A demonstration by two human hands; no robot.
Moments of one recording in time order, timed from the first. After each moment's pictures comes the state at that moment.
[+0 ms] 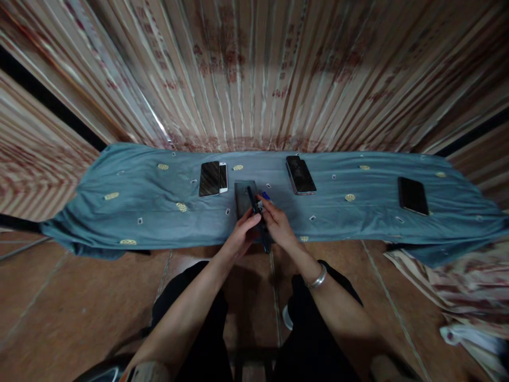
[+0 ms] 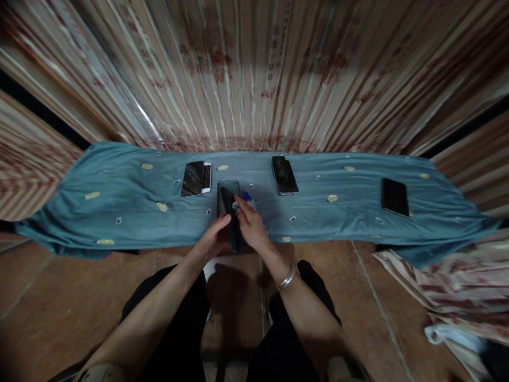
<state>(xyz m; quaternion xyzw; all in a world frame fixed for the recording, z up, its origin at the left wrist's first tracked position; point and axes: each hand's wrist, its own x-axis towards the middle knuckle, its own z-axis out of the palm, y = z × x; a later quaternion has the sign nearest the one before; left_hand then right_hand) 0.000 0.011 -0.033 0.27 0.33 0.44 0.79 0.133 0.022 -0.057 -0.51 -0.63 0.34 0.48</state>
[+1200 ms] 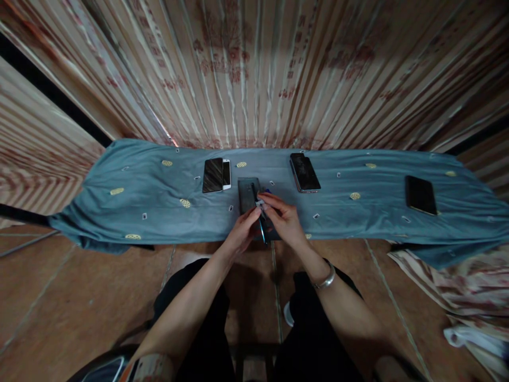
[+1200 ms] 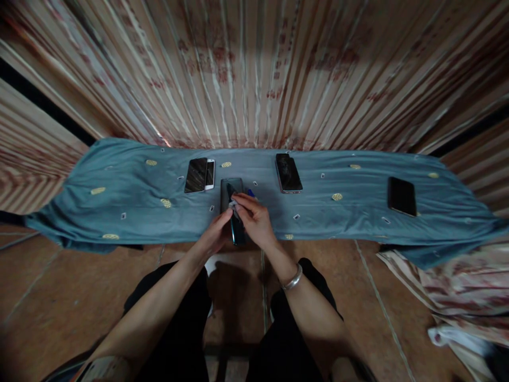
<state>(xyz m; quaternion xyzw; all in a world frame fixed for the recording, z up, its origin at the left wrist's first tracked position) -0.002 0.015 -0.043 0.27 0.35 0.45 0.78 0.129 0.017 -0.032 -0.46 -0.59 0.35 0.56</state>
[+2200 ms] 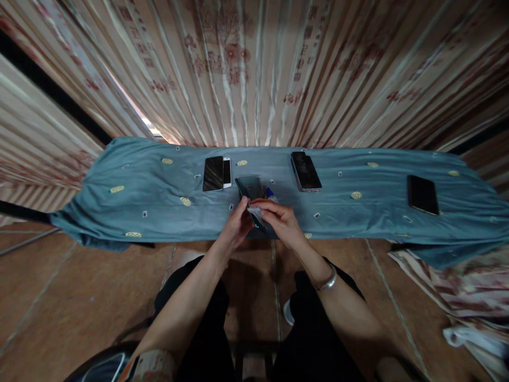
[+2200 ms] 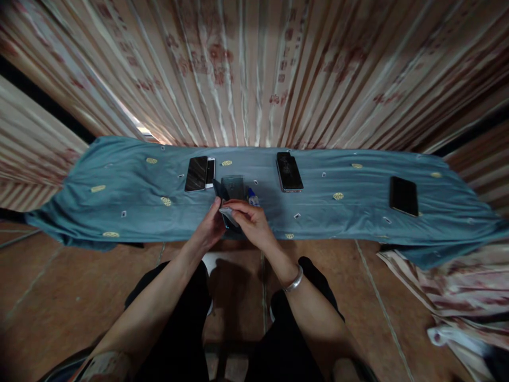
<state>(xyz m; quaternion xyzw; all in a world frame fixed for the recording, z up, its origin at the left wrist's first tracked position) -0.012 0.031 -0.040 0.19 0.38 0.48 0.77 0.125 0.007 -0.019 -0.40 -0.58 0.47 0.53</state>
